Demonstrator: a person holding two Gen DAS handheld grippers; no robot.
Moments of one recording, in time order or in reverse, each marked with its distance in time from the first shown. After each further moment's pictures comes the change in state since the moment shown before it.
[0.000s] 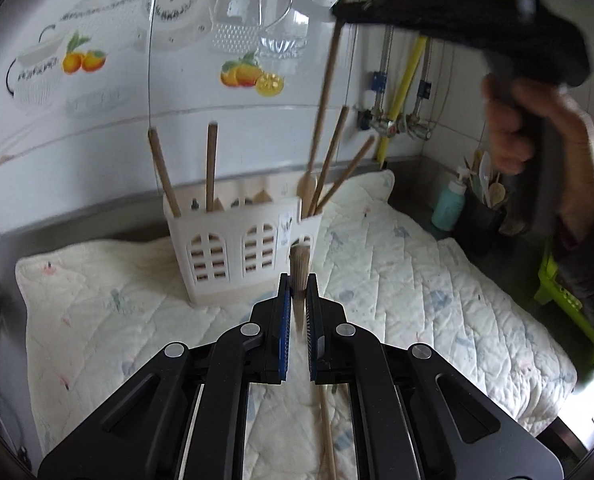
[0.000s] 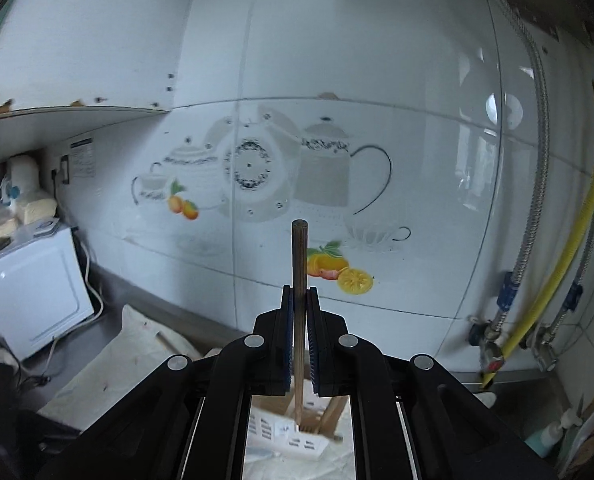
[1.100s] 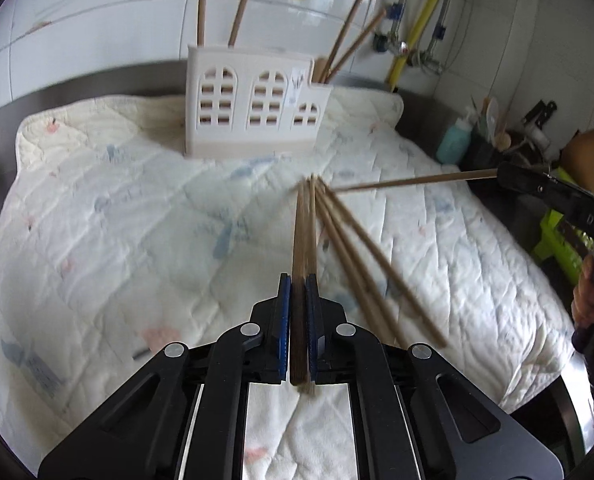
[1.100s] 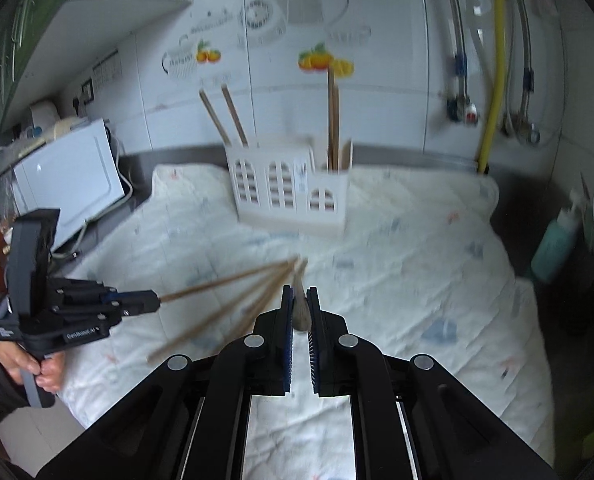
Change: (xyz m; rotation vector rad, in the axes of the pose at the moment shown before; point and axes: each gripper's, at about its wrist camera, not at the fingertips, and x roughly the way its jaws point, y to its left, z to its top) left arm -0.004 -0.006 -0.132 -0.140 0.137 0.004; right arm -0.123 0.012 -0.220 0.105 0.260 0.053
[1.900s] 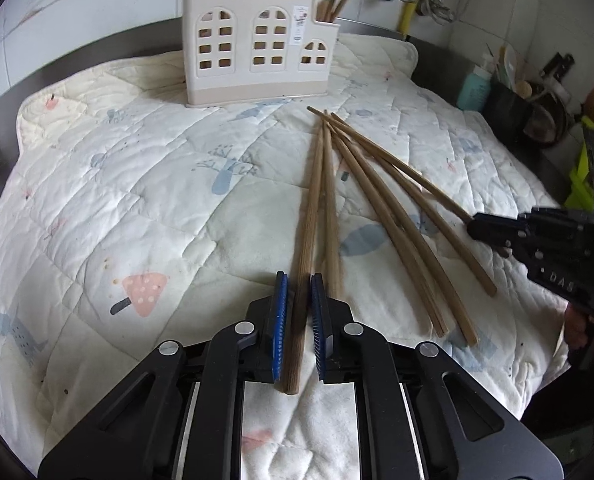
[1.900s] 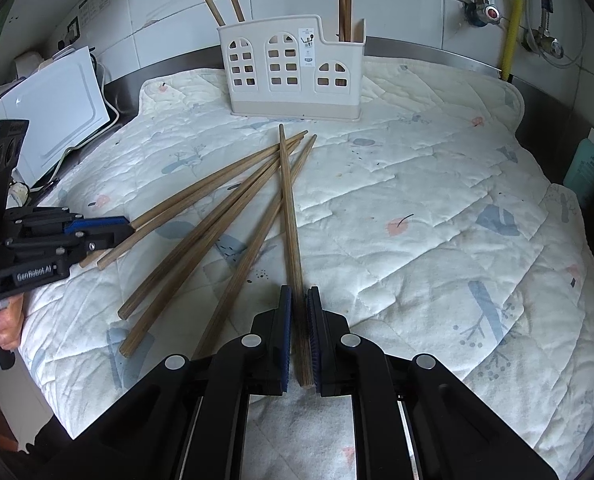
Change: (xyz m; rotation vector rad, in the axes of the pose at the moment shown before) left arm 0.033 -0.007 -0.039 0.072 0.125 0.101; right arm 0.070 0.008 -0.093 0.010 0.221 -0.005
